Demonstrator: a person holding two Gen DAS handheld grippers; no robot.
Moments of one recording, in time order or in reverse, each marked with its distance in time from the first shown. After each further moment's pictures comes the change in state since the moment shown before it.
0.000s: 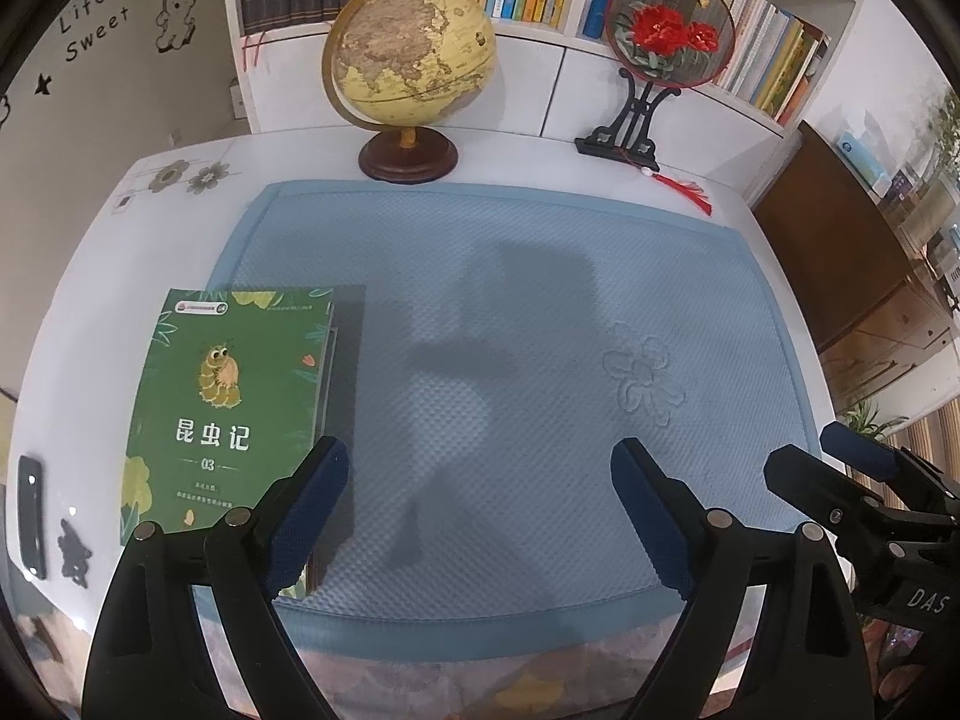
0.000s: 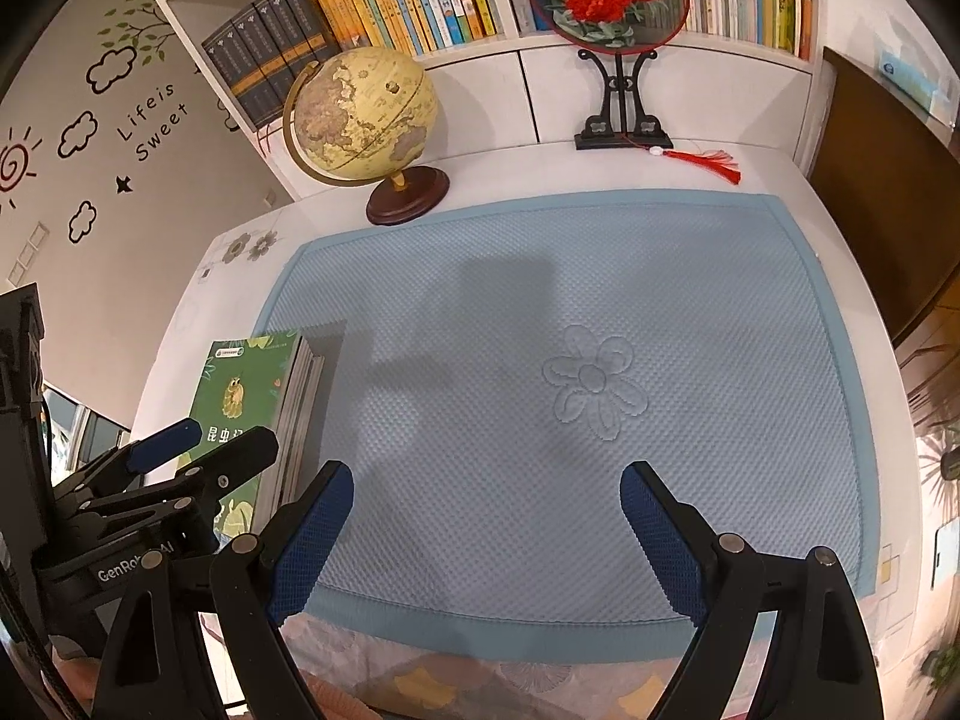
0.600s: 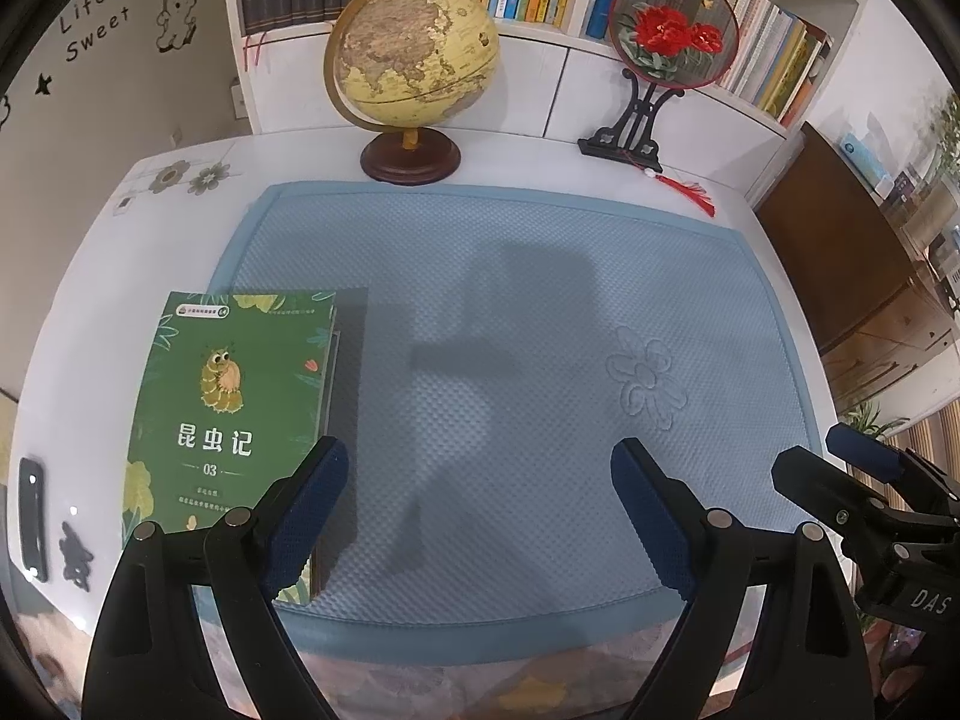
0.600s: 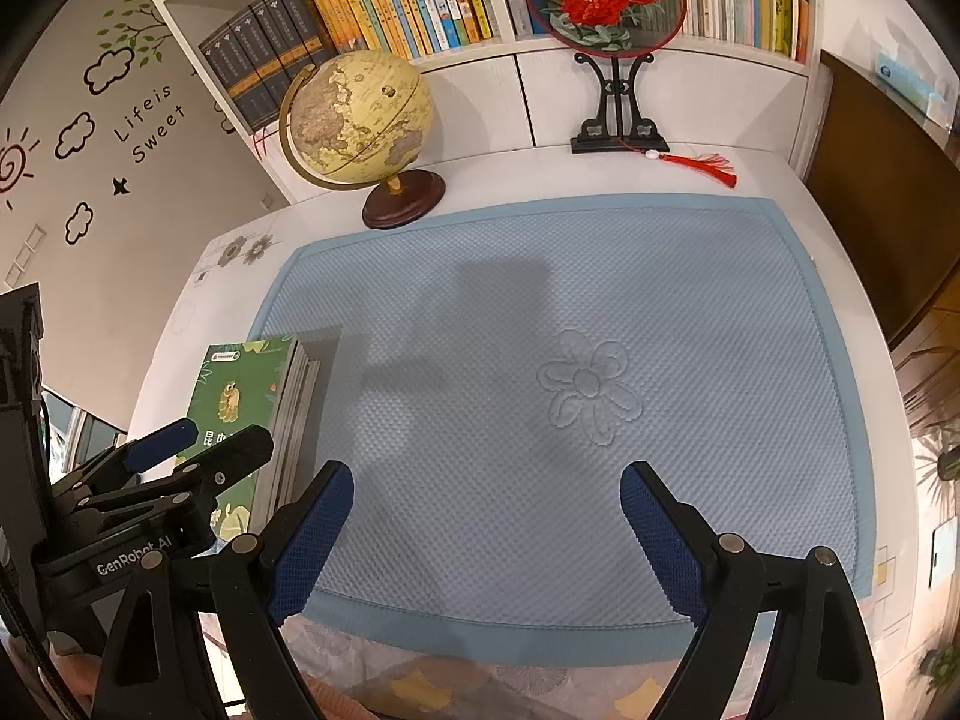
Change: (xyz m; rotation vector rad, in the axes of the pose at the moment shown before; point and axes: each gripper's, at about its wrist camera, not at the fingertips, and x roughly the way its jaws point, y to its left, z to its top) left arm 0.001 0.001 0.001 -0.004 0.000 0.005; right arm -0.002 -0.001 0.002 0.000 -0.004 -0.010
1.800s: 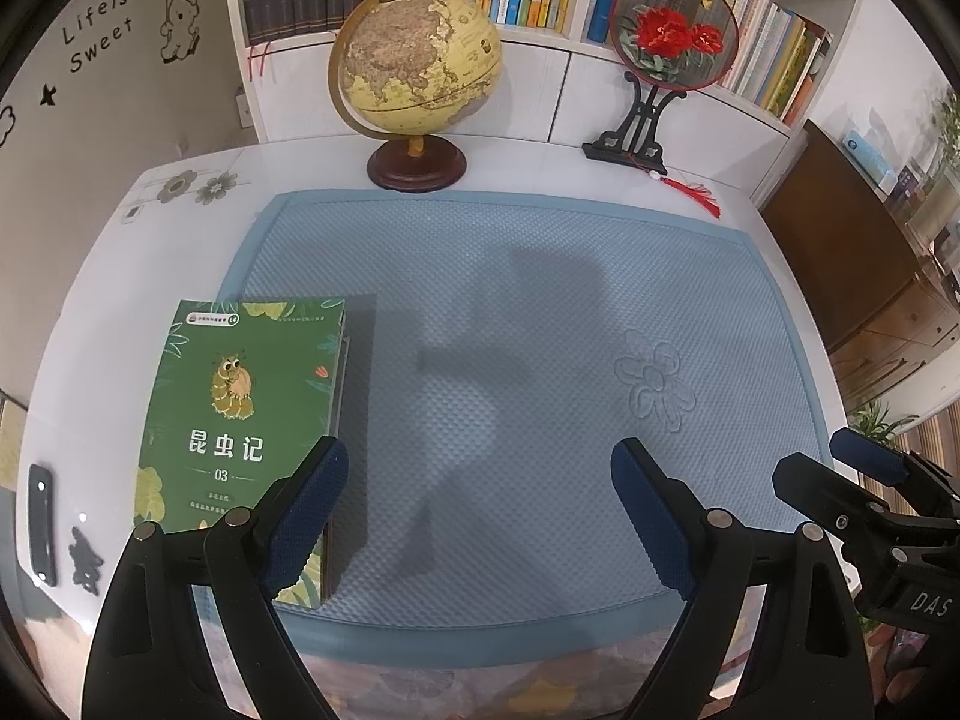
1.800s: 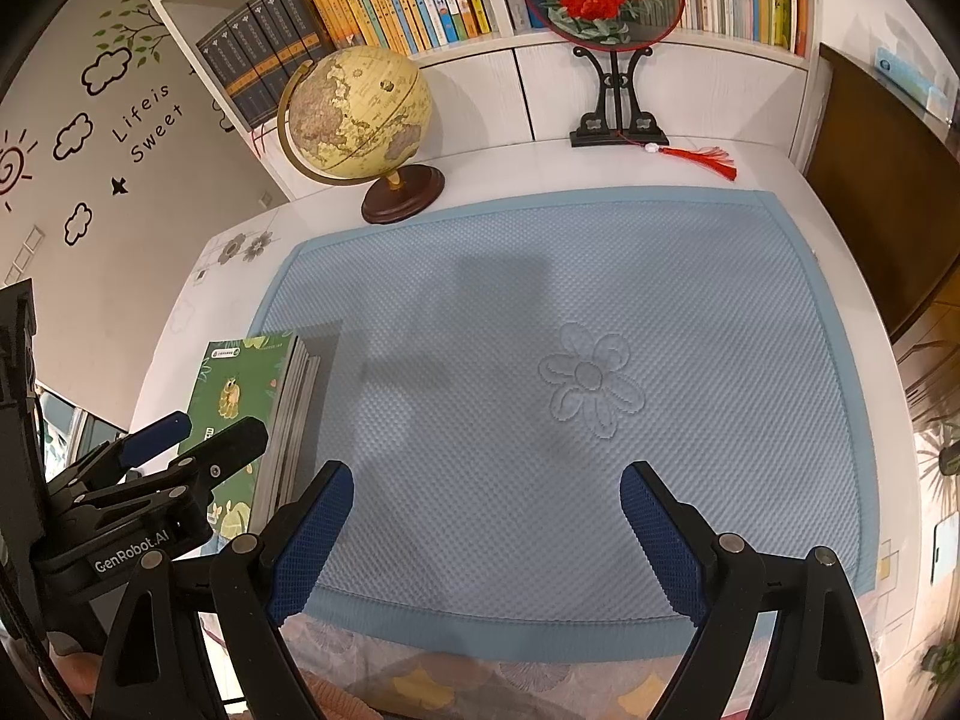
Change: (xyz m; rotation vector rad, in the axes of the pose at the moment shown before) left arm -0.003 0.000 -0.002 0.014 -0.015 0.025; right arm 0.002 0.000 -0.004 0.005 0.007 0.000
